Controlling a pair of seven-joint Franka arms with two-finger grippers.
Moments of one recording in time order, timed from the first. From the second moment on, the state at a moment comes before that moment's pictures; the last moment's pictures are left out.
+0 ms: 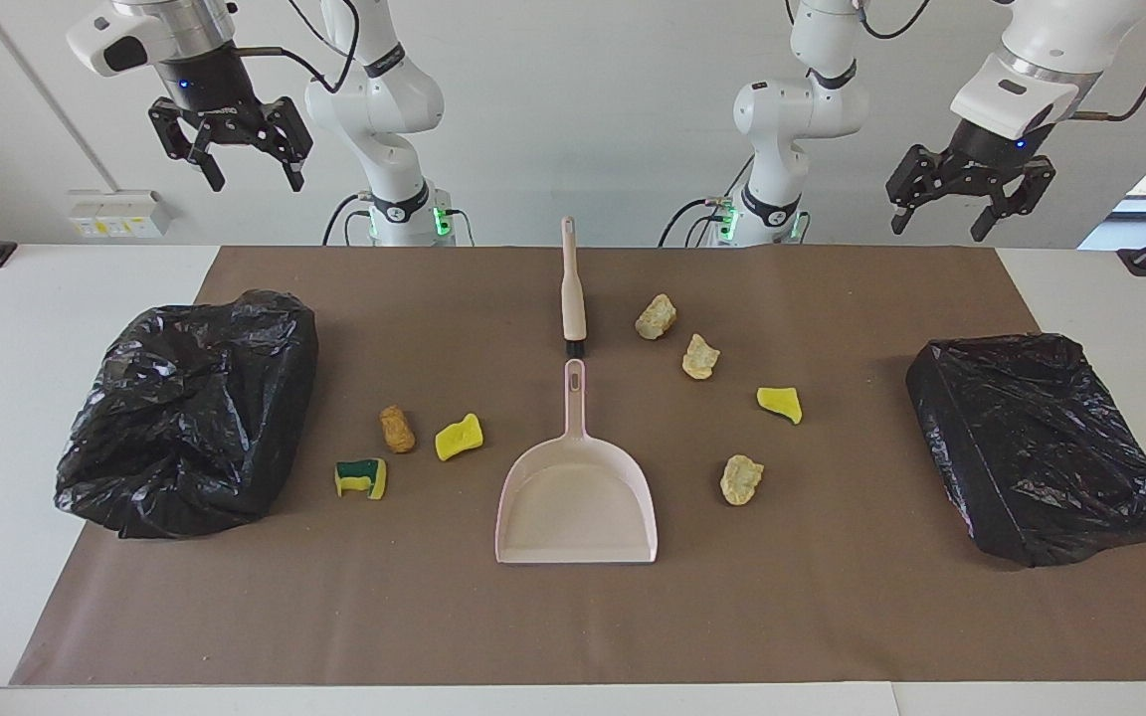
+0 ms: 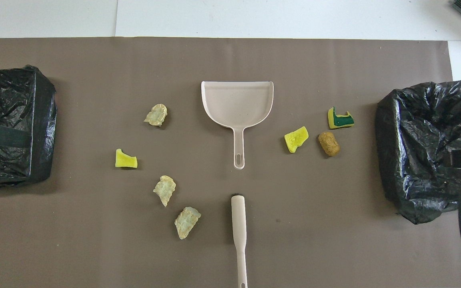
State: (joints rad) left arm -0.03 -0.07 -0.07 -1.51 -0.02 1.49 0.08; right arm -0.01 -0.18 0.00 -1.59 0.02 1.46 0.03
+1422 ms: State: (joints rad) left arm -0.51 -0.21 -0.10 -2.05 -0.05 1.83 -0.29; right arm 0.03 -0.08 0.00 -1.61 0.02 1.61 0.04
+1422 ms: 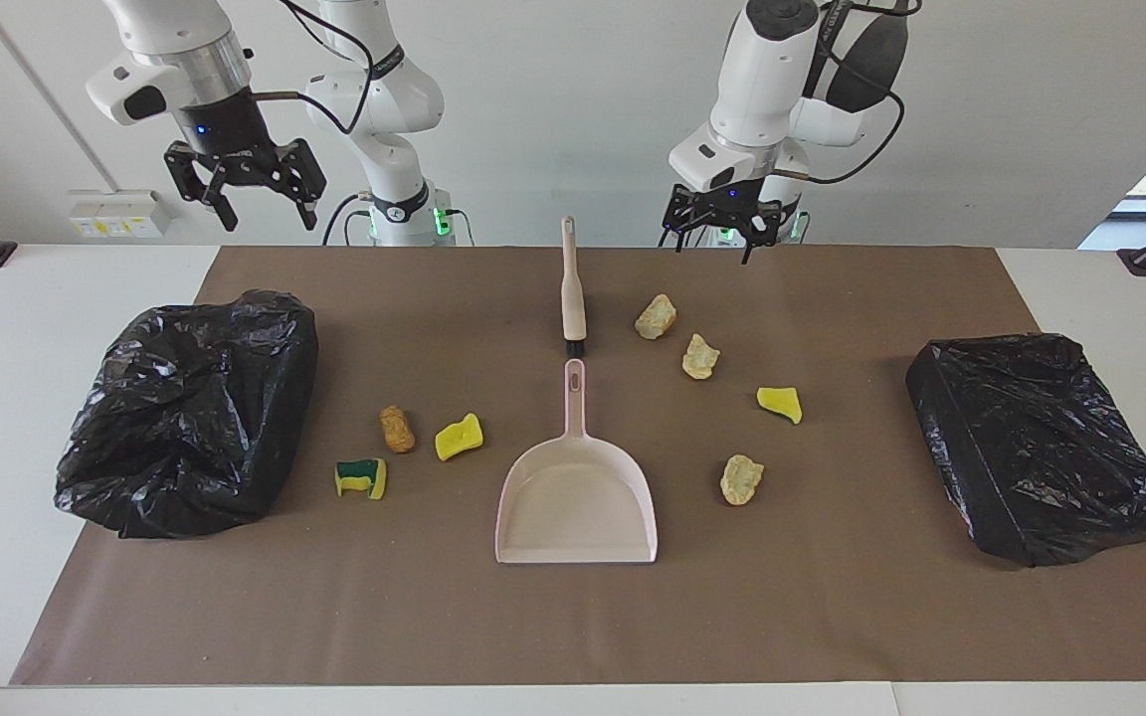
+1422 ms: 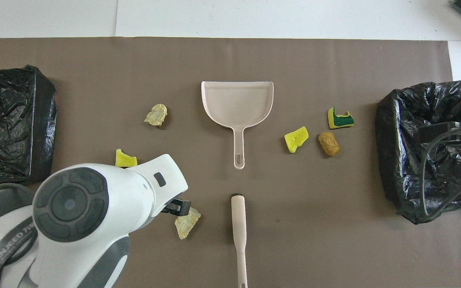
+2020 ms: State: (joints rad) left arm -0.82 -0.22 -0.10 -2.32 -0.06 2.11 -0.64; right arm 0.16 0.14 0.00 -1.62 0.02 1.82 0.27
